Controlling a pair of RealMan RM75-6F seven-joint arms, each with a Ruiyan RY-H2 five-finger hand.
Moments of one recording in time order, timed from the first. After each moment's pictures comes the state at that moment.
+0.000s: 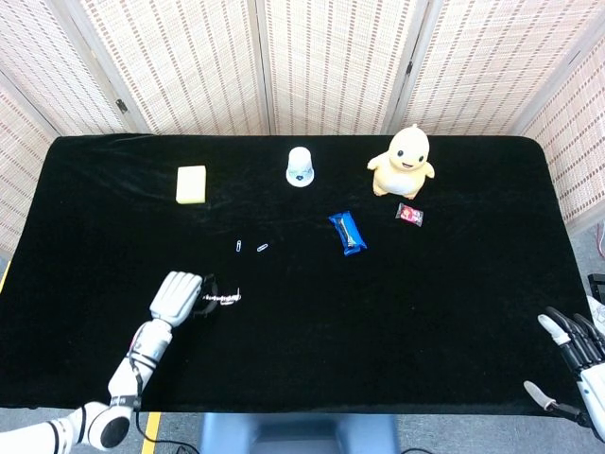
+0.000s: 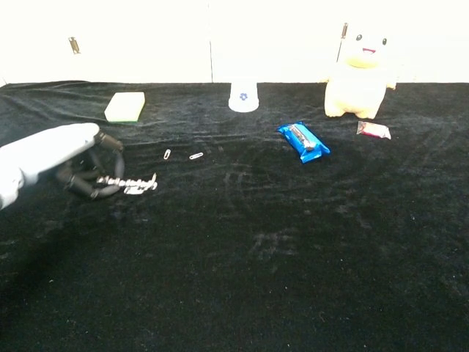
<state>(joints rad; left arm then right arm) -0.56 -1.57 -0.18 -1.43 1.29 1.03 0.18 -0.09 -1.03 -0.09 -1.48 -1.79 1.76 0.37</state>
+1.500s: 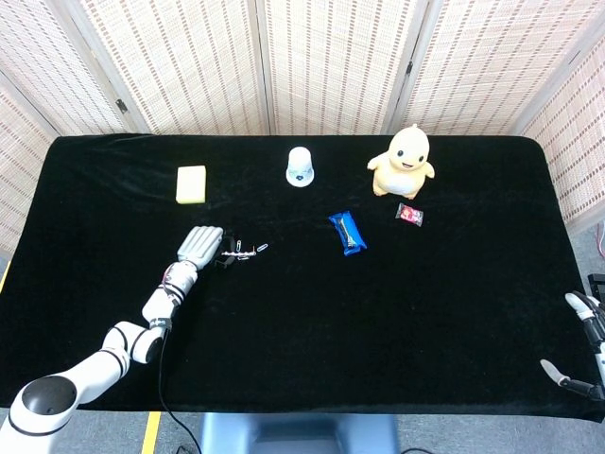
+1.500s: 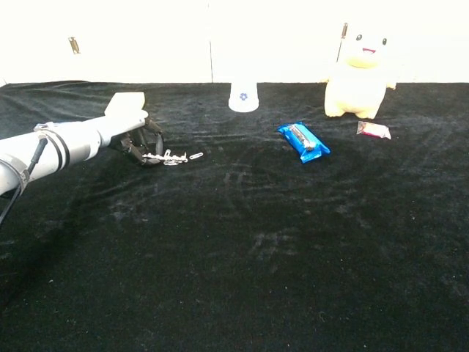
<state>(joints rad) -0.91 -1.84 -0.22 -0.66 1.32 0.66 -0.33 -0.06 -1.01 -0.03 -1.53 -1.58 1.58 0.43</state>
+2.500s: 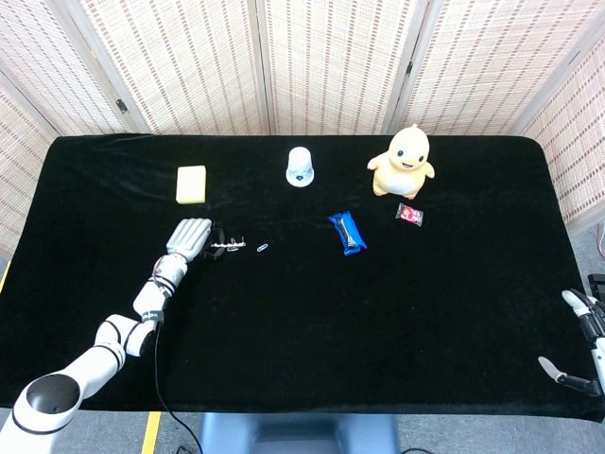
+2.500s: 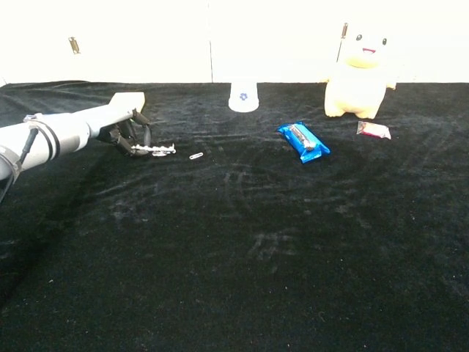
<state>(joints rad) -0.92 -1.84 -0.19 -0.57 1.34 0.66 -0.43 -0.05 -1.01 -0.02 -1.54 -1.56 1.54 0.42</state>
